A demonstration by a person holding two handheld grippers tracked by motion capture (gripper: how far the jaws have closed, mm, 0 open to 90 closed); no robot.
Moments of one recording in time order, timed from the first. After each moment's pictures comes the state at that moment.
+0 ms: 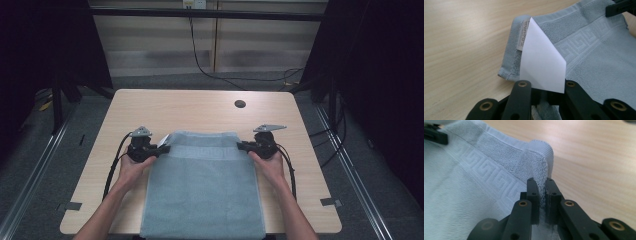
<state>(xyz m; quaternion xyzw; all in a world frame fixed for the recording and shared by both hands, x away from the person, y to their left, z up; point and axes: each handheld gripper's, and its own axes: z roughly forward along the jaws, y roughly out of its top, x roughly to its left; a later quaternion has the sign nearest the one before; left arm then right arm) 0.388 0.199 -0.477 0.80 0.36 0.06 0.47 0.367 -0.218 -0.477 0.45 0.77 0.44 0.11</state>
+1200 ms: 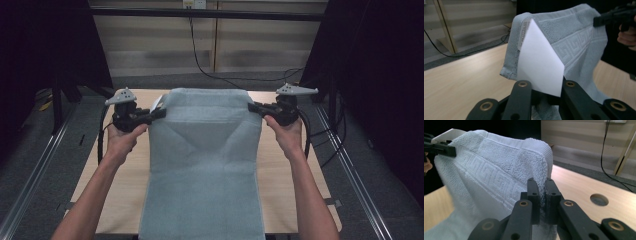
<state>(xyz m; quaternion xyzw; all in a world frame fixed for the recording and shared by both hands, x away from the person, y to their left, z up) 0.383 0.202 -0.364 0.77 0.30 0.12 0.56 0.372 -0.242 -0.352 0.39 0.73 0.53 0.17</state>
